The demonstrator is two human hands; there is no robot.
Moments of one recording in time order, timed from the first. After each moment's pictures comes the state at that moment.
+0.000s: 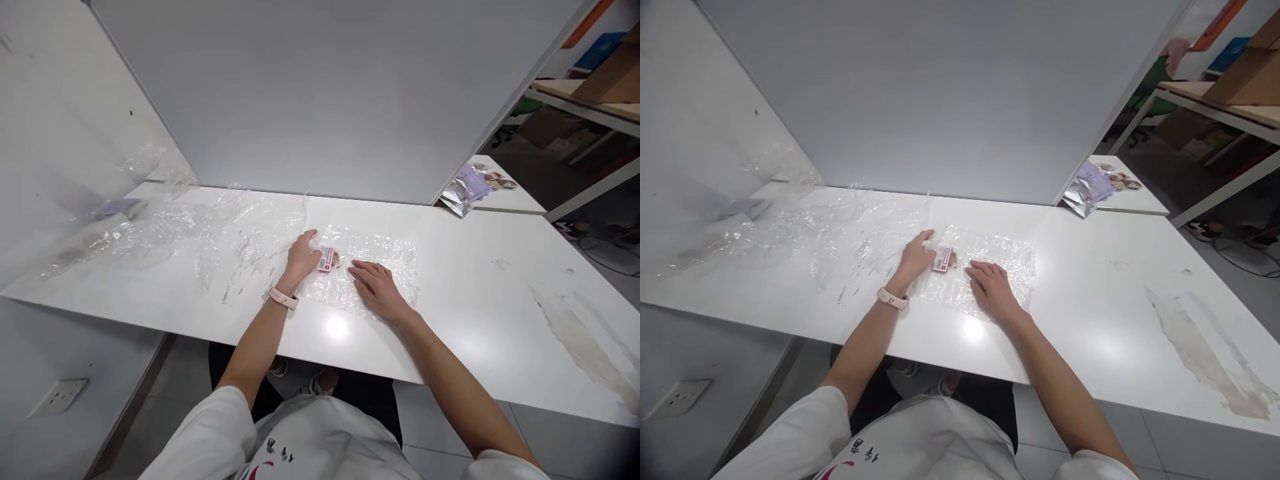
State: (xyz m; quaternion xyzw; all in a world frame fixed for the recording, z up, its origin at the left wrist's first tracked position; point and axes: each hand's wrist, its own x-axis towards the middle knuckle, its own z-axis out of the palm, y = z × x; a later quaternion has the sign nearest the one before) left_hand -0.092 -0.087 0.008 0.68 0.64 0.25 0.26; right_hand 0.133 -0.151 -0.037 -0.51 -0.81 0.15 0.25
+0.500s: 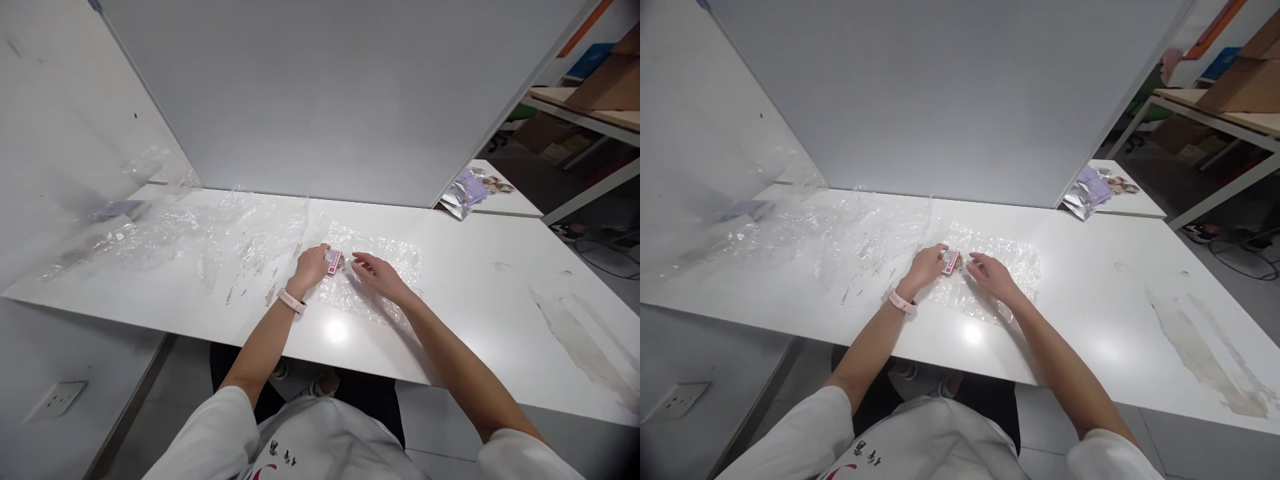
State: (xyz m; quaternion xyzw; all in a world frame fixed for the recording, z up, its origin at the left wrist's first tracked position) left_hand -0.083 -0.093 0.006 0.74 0.60 0.17 0.24; right_hand 0.124 -0.118 -0.014 -0.57 -0.72 0.31 0.24
